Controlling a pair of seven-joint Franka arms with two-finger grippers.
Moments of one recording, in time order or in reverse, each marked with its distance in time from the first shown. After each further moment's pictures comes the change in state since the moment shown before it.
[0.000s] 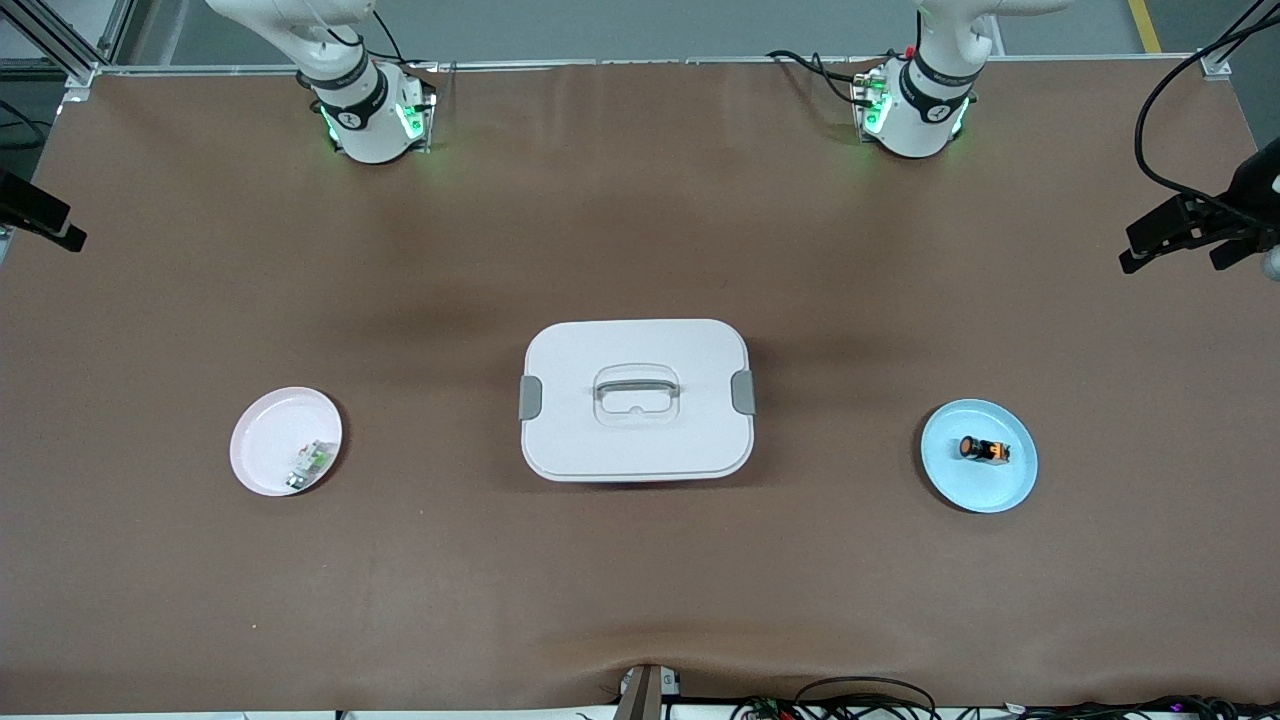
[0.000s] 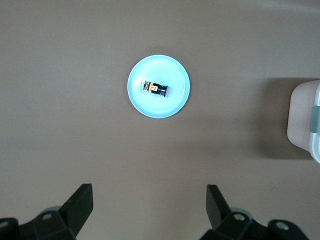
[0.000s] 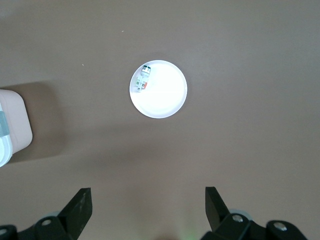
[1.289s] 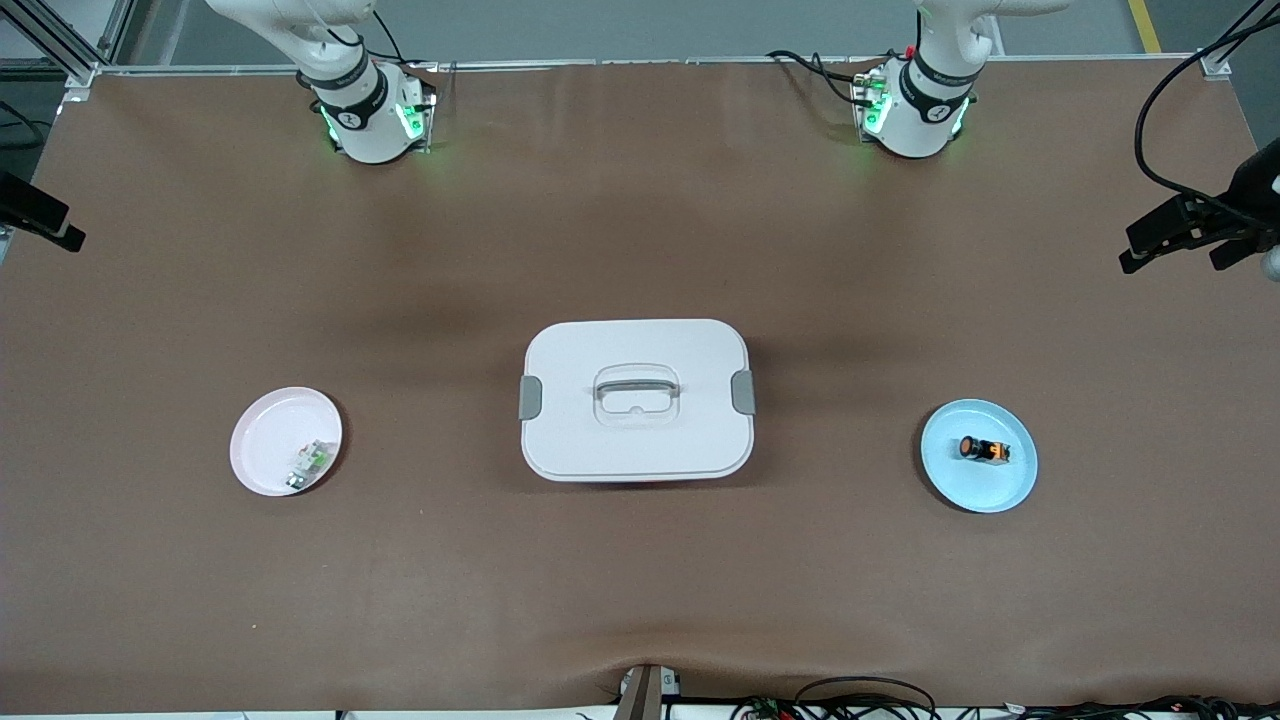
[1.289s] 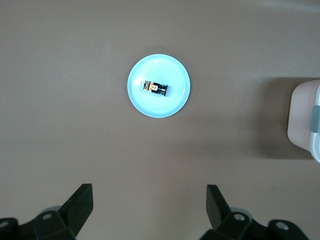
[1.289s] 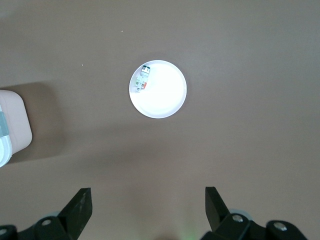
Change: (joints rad) left arm 0.002 0.008 0.000 0.000 0.000 -0.003 0.000; right arm -0.001 0.000 -0.001 0.000 0.000 0.000 0.000
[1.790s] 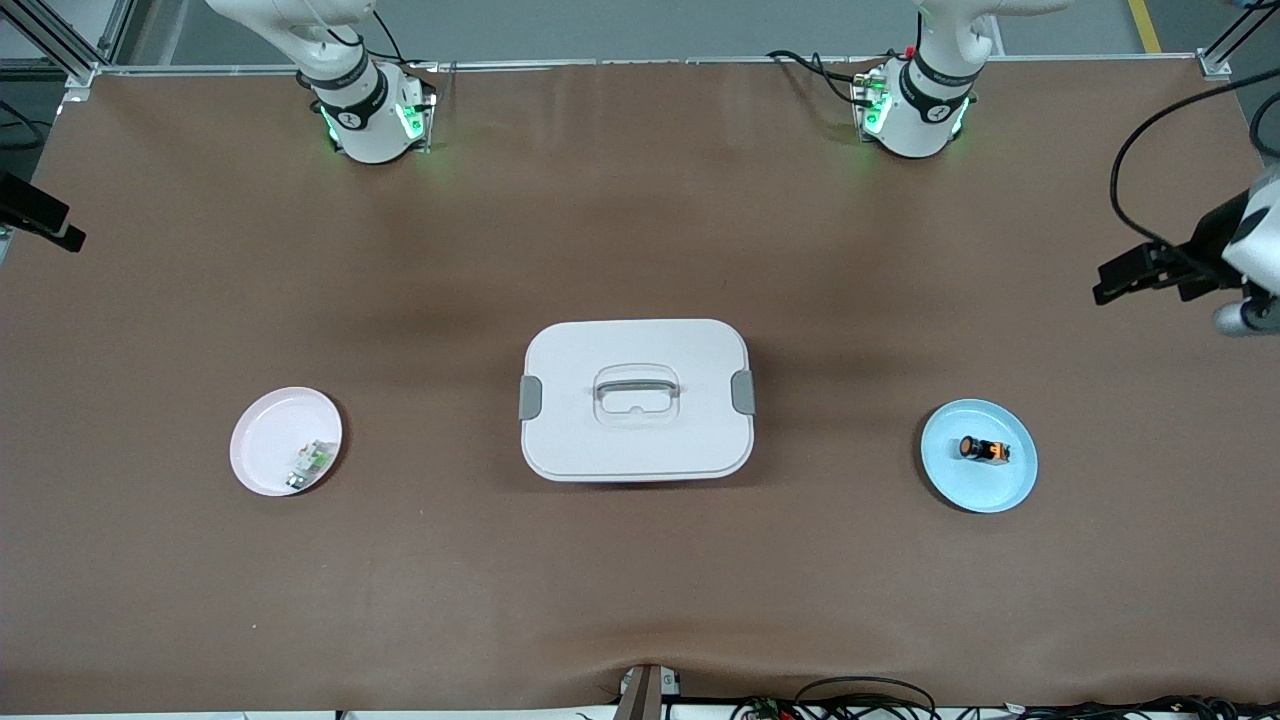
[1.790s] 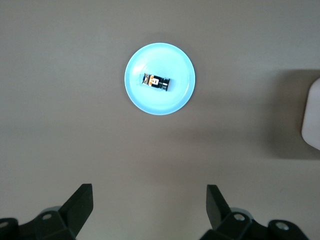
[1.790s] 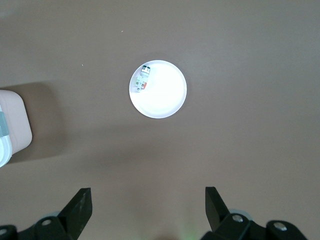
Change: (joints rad) left arm 0.001 0.123 0.000 -0.002 0.000 0.048 0.000; right arm 0.000 0.000 0.000 -0.001 0.000 0.001 0.000
